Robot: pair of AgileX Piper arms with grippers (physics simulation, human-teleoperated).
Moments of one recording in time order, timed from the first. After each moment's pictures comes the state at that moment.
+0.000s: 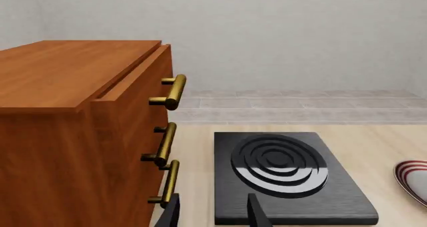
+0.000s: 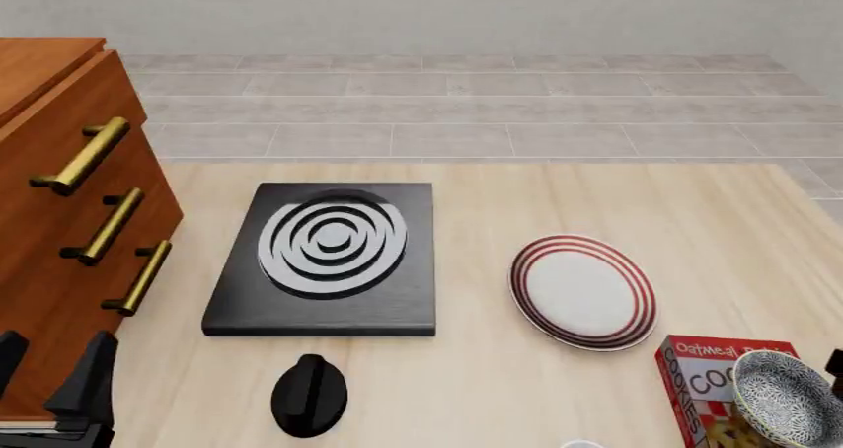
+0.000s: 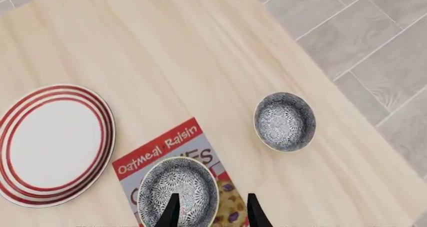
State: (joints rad) left arm 0.00 0.00 0.00 0.00 0.00; right arm -0.61 0.63 -0.47 0.66 0.00
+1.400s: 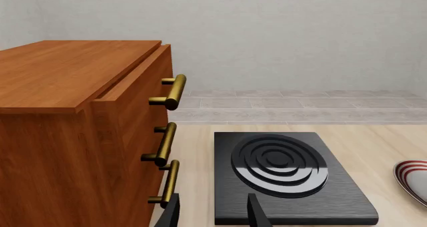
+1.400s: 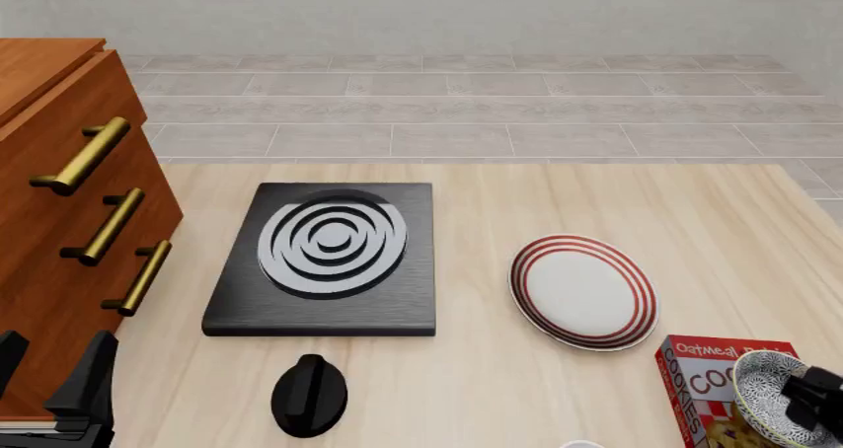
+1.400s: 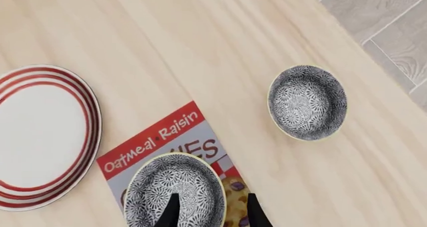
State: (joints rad) left arm 0.00 0.00 0.00 0.00 0.00; right arm -0.59 0.77 -0.29 0.45 0.06
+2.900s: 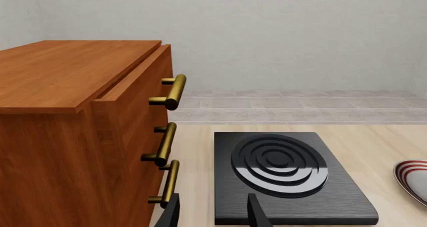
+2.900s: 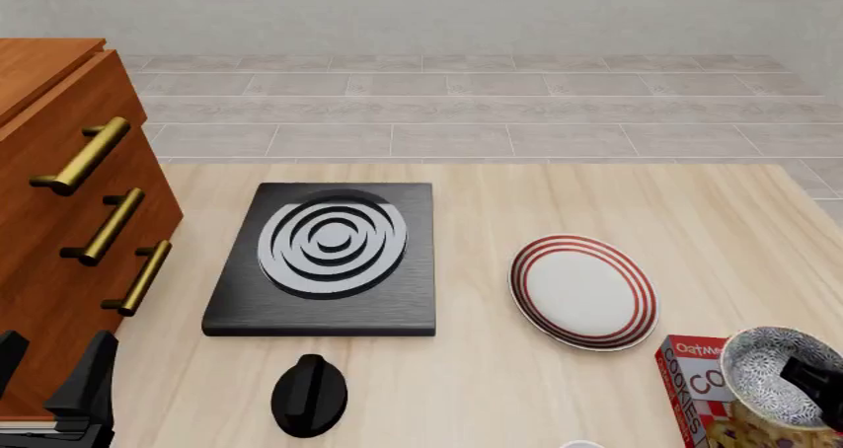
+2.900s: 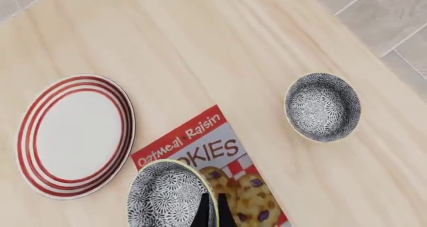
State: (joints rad) left arm 0.00 0.00 0.00 0.00 0.00; right arm -0.49 0.66 -0.35 0.56 0.16
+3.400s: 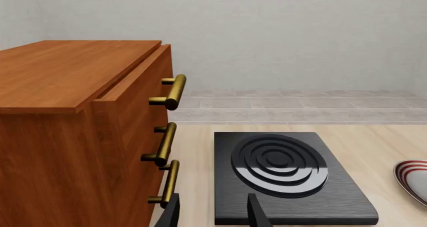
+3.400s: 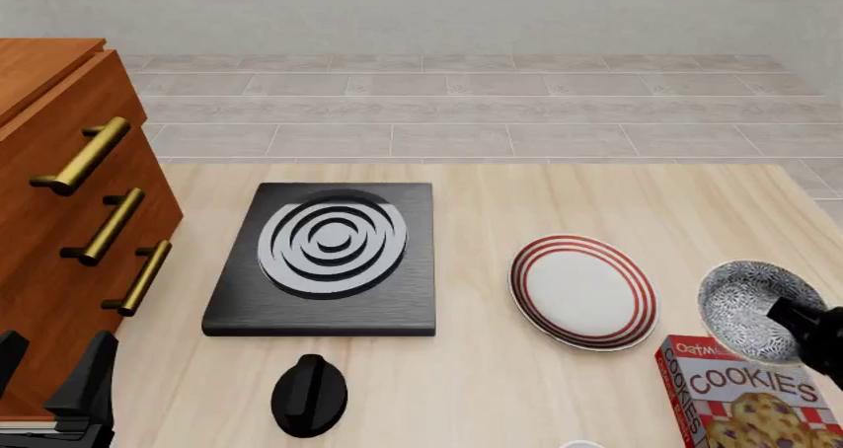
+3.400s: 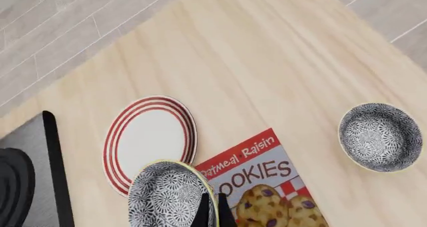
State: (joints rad) left arm 0.00 0.00 0.00 0.00 0.00; right arm -0.26 0.65 -0.48 0.56 0.37
